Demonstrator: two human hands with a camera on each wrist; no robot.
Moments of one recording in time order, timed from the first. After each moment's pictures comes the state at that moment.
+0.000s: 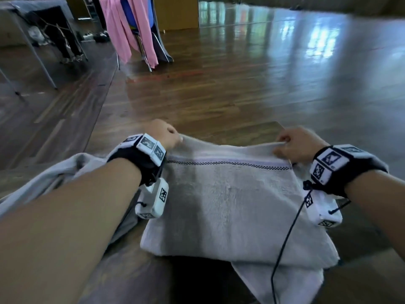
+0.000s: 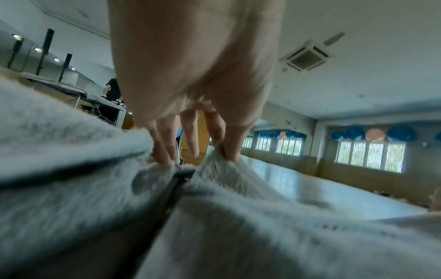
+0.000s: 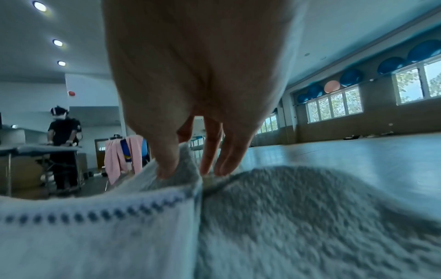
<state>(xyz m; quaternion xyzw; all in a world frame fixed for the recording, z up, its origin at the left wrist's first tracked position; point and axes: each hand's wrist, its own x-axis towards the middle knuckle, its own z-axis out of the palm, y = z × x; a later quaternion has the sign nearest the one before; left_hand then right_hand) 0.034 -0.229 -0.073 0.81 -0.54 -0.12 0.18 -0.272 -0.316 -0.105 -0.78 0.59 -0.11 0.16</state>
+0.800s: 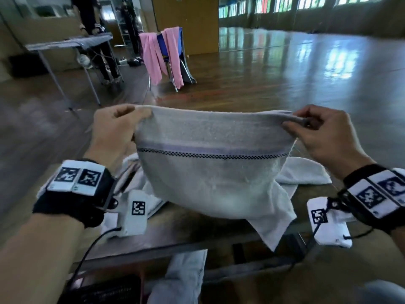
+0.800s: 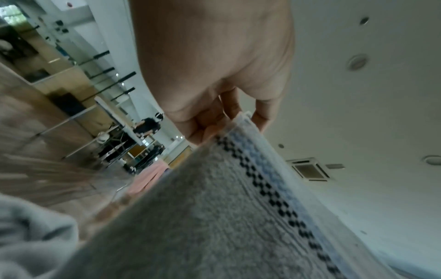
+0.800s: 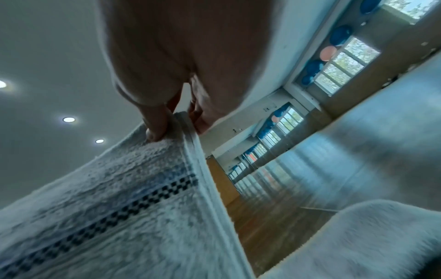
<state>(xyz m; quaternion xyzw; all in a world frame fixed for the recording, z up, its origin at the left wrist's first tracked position) 0.058 0.021 0.063 0.64 -0.39 -0.16 0.64 -0.288 -0.118 0.024 -0.74 0.38 -0.51 0.23</state>
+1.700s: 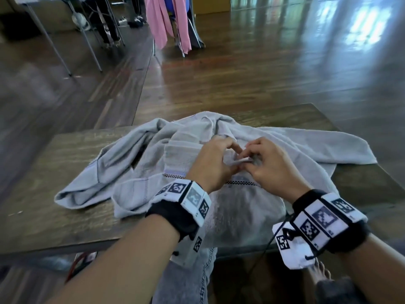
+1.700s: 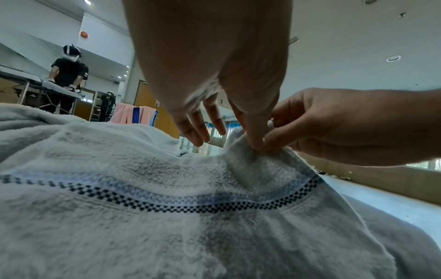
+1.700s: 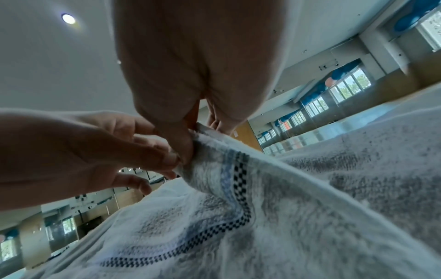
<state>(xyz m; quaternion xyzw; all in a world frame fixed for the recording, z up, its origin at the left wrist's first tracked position) -0.001 -0.021 -0.085 0.66 -0.66 -0.15 0.34 -0.155 -0.082 -0.100 -0.83 0.39 -0.29 0.28</state>
